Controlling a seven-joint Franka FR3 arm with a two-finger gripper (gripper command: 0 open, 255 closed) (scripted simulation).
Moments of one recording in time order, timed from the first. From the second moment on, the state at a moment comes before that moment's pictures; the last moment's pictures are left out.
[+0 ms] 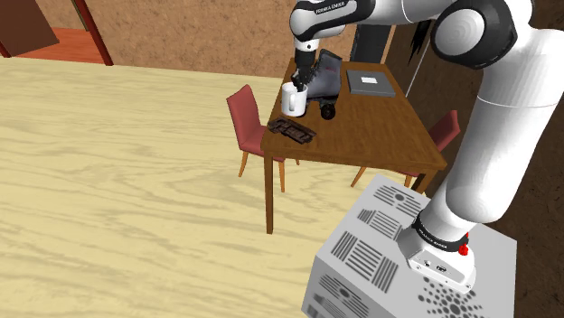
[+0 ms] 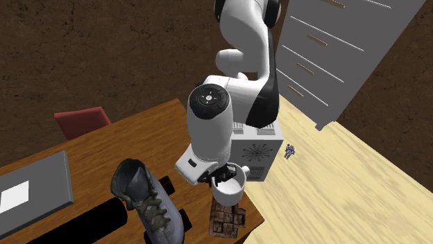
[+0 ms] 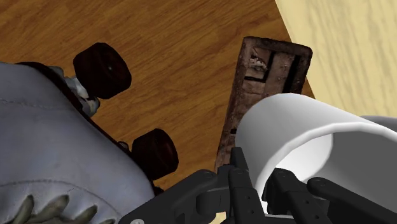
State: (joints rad) arm -0.04 0.23 -0.19 -1.68 0.06 1.92 -0.28
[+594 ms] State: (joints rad) arm -0.04 0.26 -0.19 -1.76 0.07 2.03 -0.29
